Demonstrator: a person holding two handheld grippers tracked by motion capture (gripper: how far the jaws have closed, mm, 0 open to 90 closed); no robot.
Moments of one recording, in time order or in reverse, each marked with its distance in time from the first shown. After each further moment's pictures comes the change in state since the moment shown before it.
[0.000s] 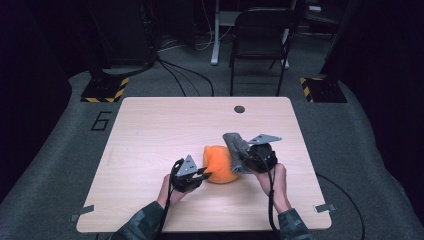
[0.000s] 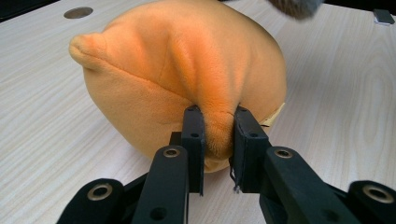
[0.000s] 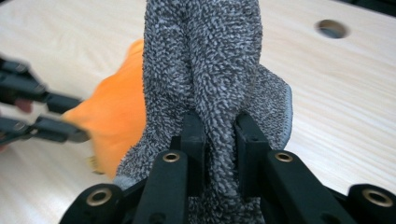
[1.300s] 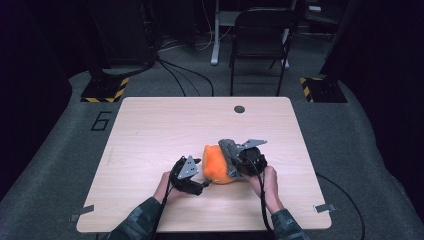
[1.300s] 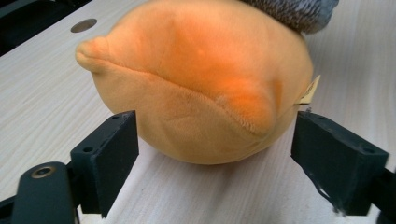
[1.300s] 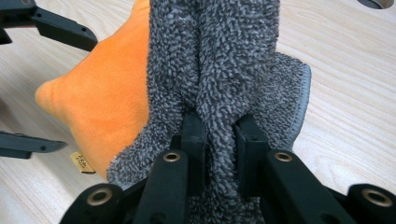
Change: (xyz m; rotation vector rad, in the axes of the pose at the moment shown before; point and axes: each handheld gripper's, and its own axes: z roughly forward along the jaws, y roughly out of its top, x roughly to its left) left arm 0.010 -0.008 0.008 0.024 0.035 0.174; right arm 0.006 -0.011 0.032 0.080 0.017 -0.005
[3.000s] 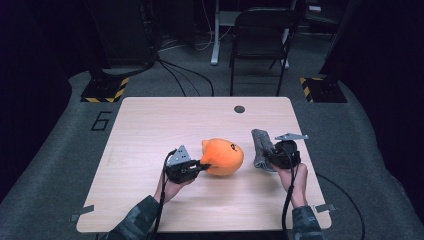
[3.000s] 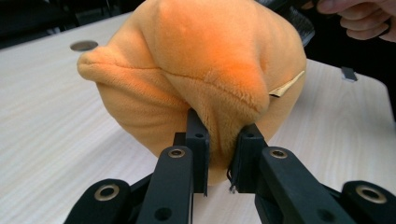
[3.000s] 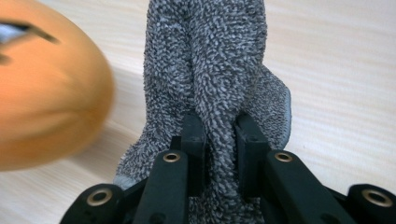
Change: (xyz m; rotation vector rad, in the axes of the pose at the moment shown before) left arm 0.014 0.028 -0.024 -0.132 -0.084 -0.280; right arm -0.079 -0.023 -0.047 -0.075 -0.119 0.201
